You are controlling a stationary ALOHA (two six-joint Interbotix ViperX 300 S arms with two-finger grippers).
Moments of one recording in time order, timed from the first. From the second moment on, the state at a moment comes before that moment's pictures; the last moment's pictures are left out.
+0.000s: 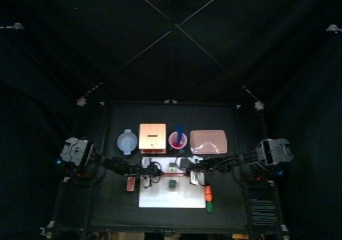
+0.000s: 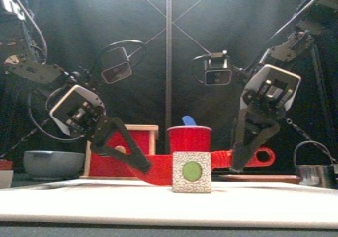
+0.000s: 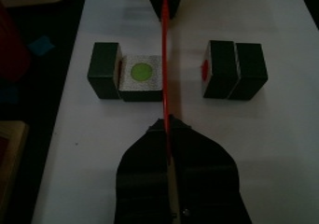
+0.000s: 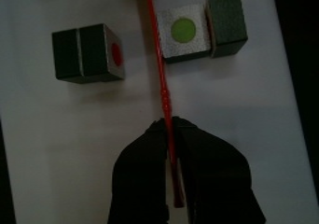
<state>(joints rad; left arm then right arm) -0.13 0.20 0.90 -0.37 -0.53 0.24 0.03 -0.01 0.81 0.23 0.08 0.02</state>
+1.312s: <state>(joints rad) -0.24 0.11 0.89 -0.34 -0.52 0.22 0.15 -0.07 0.81 0.31 0.08 0.02</state>
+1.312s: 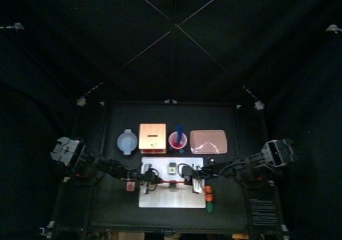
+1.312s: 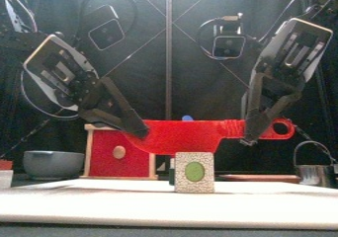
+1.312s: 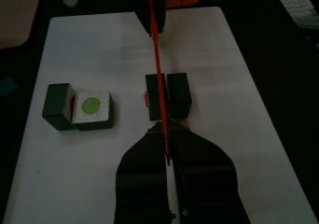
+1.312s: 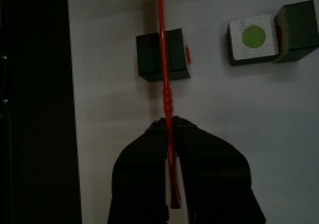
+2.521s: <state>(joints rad) -0.26 0.29 0.81 -0.38 -0.45 0.22 0.16 0.05 0.80 0.32 0.08 0.02</state>
